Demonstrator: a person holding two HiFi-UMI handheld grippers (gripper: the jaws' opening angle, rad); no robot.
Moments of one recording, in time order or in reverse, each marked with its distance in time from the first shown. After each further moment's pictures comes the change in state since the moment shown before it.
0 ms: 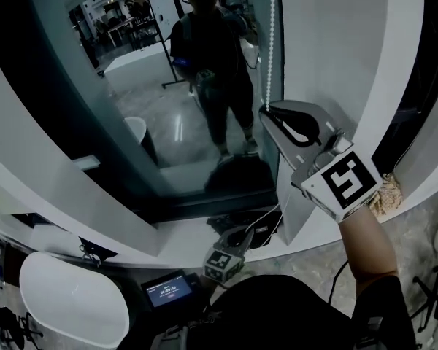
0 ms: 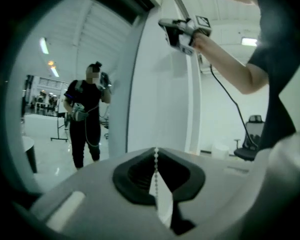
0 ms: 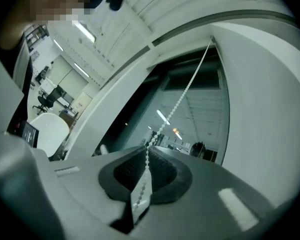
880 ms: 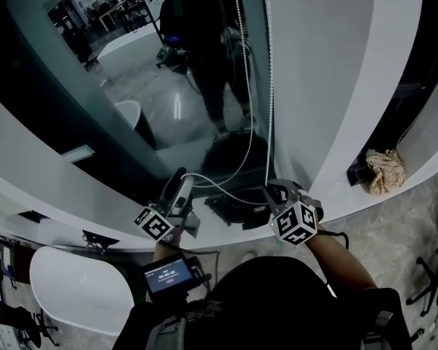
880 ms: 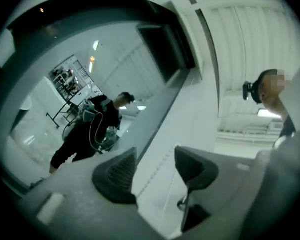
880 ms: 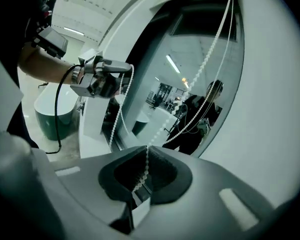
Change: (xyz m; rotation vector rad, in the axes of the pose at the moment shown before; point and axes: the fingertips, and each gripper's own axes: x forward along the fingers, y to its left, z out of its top) left arm -0.063 0.117 0.176 -0.409 -0.459 -0.064; right arm -0.073 0.143 -0.323 0.023 0.623 0.096
